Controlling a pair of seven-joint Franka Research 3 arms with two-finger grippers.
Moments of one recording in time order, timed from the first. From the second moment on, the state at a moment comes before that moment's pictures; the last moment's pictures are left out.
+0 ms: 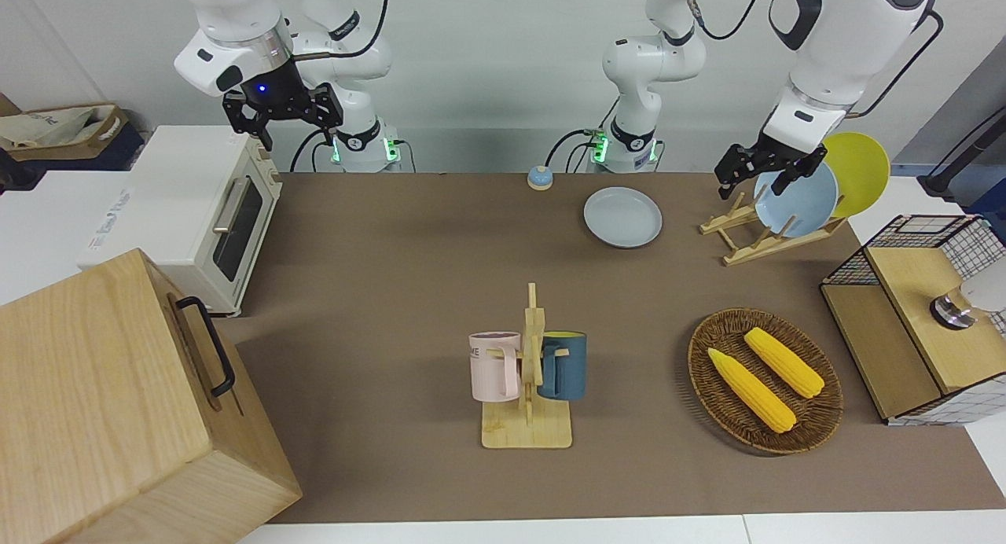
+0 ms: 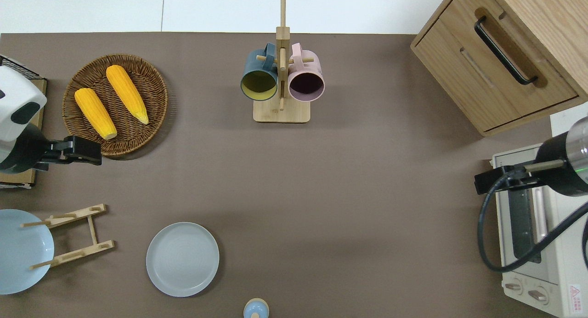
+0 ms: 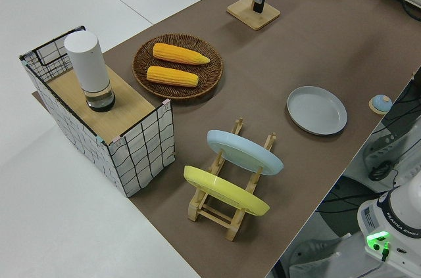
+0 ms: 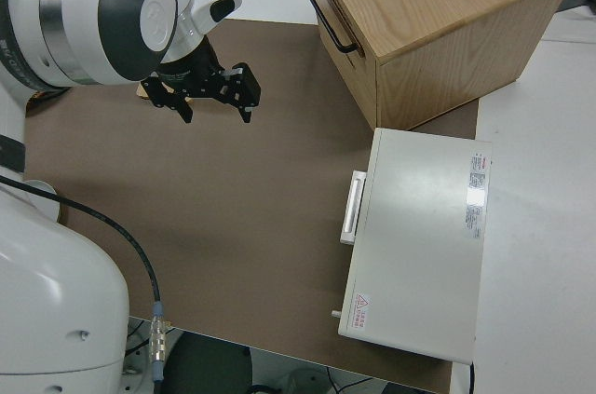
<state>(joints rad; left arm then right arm) 0.03 0.01 -0.07 -1.60 -0.01 1.57 -0.09 -0.03 -0.02 0.14 -1.48 0.00 1.33 0.02</state>
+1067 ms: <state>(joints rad) 0.03 0.01 -0.07 -1.60 -0.01 1.57 -0.09 -0.03 -0.02 0.14 -1.48 0.00 1.33 0.02</state>
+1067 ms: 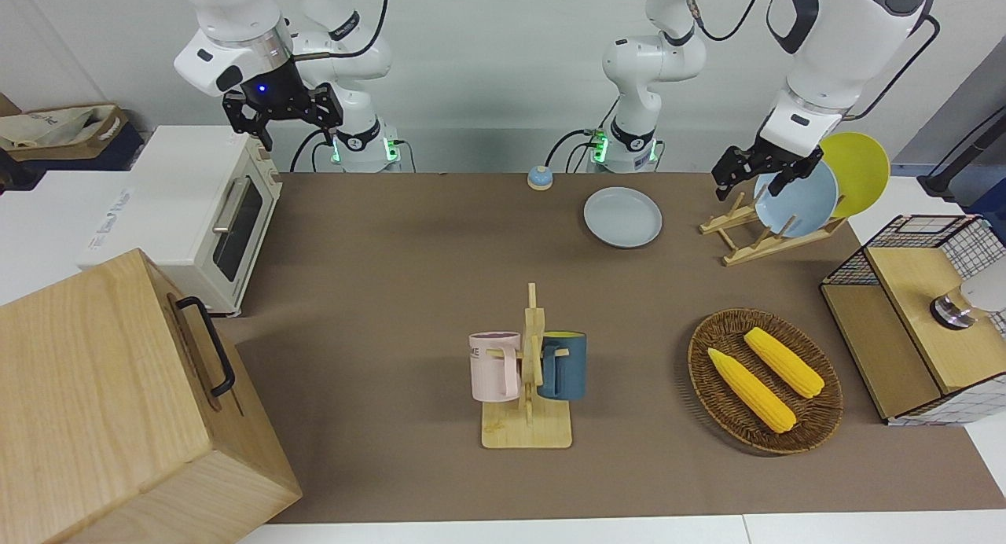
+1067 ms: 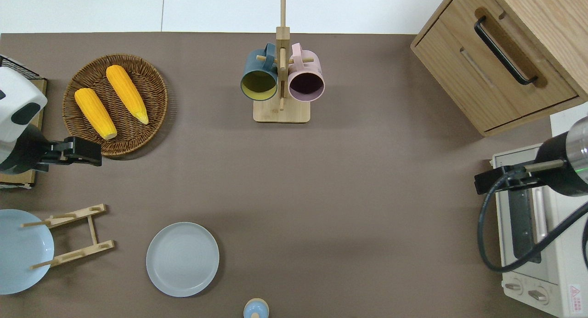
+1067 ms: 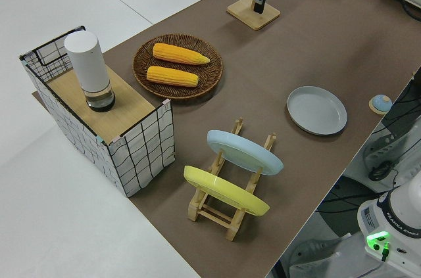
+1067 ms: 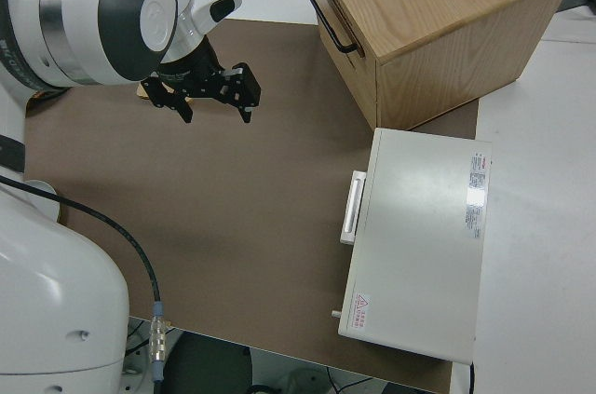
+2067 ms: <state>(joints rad) 0.03 -0.07 -0.05 -1.82 -0.01 1.61 -0.10 -0.03 -0.02 0.14 -1.48 0.00 1.33 0.02</state>
